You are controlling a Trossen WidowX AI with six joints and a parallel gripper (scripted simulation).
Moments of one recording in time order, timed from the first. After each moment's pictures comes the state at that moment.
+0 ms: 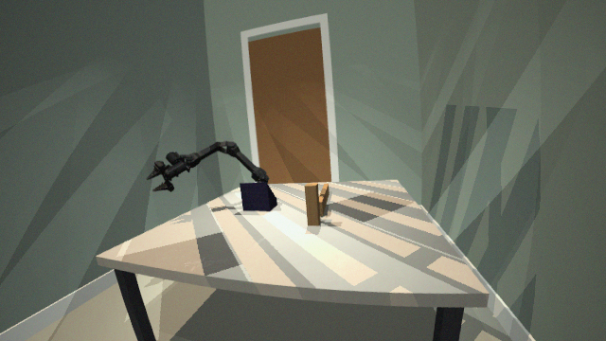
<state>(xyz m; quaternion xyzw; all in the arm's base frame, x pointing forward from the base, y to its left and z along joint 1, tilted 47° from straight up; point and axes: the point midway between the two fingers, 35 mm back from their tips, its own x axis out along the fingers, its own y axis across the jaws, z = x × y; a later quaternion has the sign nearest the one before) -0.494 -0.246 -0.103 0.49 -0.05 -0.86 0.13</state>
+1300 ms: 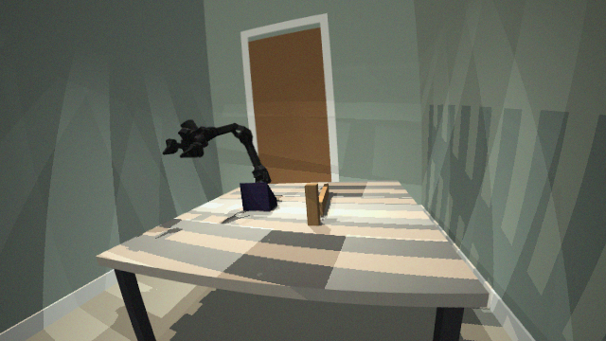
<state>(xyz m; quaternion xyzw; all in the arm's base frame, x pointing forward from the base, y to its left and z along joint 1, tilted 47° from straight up) -0.242 -0.441 -0.072 0.32 0.42 -0.60 0.60</state>
